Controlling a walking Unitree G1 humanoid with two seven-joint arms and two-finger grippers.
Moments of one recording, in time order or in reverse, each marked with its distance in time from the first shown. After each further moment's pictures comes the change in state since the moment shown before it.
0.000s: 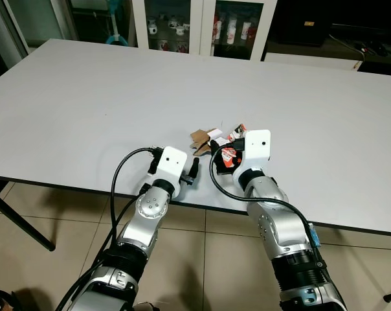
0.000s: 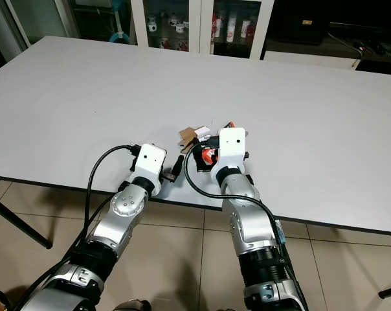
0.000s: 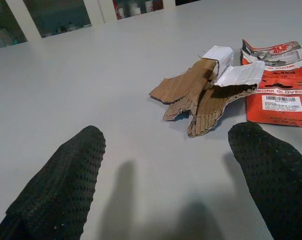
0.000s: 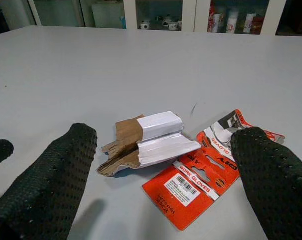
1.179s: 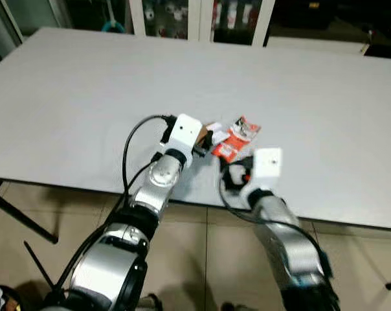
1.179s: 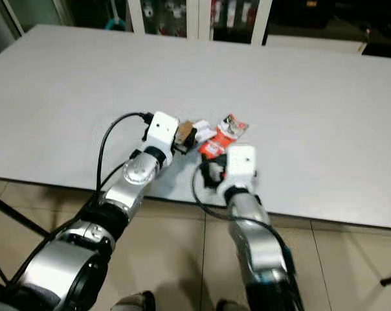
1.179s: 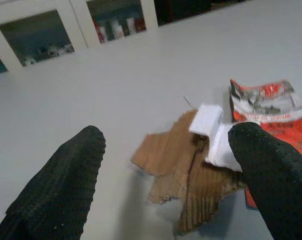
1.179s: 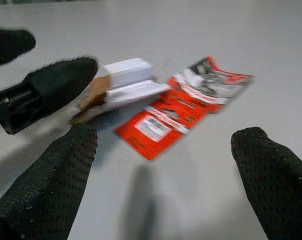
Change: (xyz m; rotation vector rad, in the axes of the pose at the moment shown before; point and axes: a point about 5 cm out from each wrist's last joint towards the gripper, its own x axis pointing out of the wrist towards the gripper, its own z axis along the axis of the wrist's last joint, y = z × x) left arm 0.039 0.003 0.050 0.048 -0.093 -0.048; right arm -0.042 -0.004 -0.013 0.037 0.023 -0.065
